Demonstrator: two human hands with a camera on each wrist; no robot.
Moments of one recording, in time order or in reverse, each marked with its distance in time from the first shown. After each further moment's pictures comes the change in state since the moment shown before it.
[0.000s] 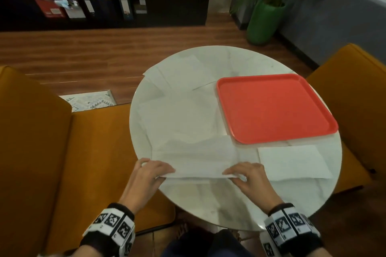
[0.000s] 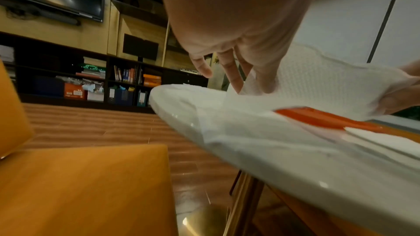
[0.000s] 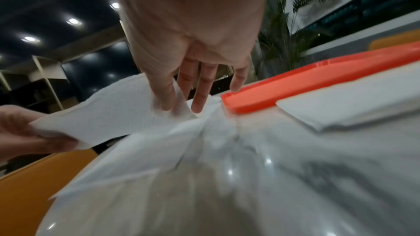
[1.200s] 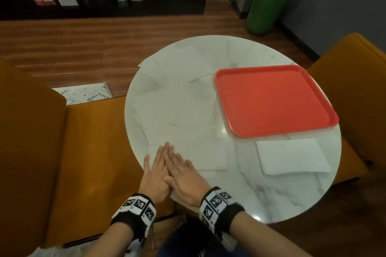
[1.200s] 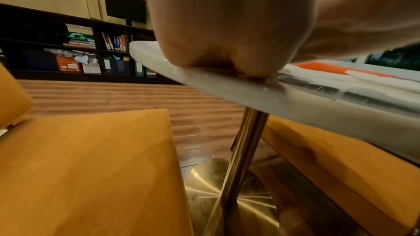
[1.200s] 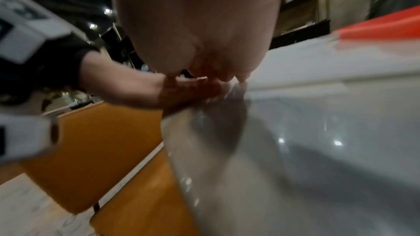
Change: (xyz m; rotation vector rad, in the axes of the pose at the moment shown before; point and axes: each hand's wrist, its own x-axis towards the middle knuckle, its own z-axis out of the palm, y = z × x) left_hand 0.009 -0.003 0.065 0.291 -0.465 -0.274; right_hand 0.043 -0.091 0.099 -0.091 -0.530 -0.100
